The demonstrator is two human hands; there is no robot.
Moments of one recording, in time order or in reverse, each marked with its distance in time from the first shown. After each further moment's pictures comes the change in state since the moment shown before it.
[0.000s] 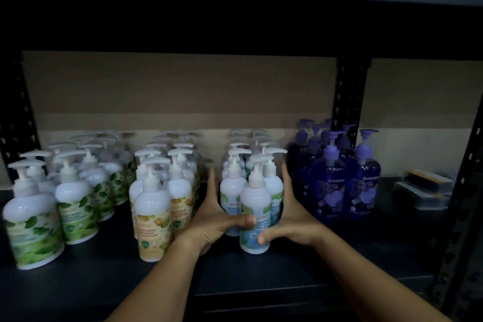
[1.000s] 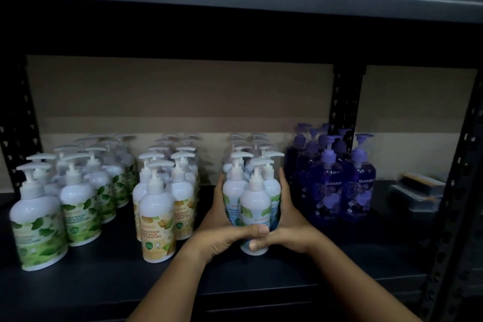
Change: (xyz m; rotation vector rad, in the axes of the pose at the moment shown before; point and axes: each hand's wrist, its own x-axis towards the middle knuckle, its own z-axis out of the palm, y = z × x) left_hand -0.013 0.000 0.010 0.103 -0.015 0.089; right_hand -0.007 -0.004 0.015 -0.017 0.059 0.024
